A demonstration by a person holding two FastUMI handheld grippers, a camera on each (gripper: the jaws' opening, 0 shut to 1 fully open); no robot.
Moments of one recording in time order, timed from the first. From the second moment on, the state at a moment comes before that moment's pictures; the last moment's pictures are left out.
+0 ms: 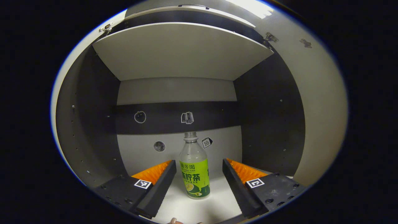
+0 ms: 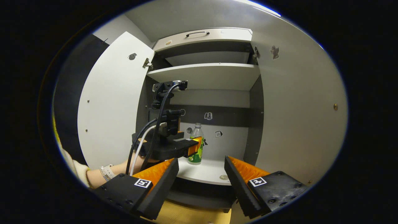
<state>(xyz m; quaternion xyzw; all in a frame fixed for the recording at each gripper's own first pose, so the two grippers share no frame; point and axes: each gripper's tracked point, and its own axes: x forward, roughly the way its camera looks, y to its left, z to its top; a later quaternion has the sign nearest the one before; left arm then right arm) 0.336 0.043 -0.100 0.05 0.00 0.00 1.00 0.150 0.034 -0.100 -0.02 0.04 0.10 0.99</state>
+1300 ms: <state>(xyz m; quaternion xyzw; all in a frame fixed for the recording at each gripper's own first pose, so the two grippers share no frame) 0.385 0.054 -0.117 0.03 0.00 0.01 1.00 0.174 0.017 -0.126 -0.02 0.07 0.10 0.99</state>
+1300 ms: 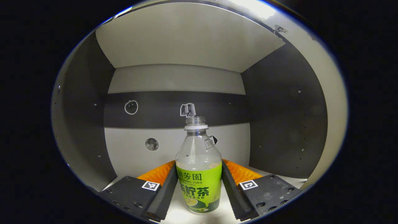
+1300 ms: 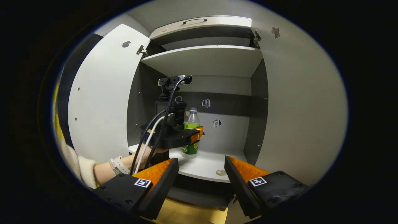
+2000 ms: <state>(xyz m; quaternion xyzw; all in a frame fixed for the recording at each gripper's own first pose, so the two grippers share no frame) 0.165 0.030 -0.060 0.01 -0.01 -0.01 1.00 0.066 0.002 -0.063 -0.03 0.02 0.03 1.00</state>
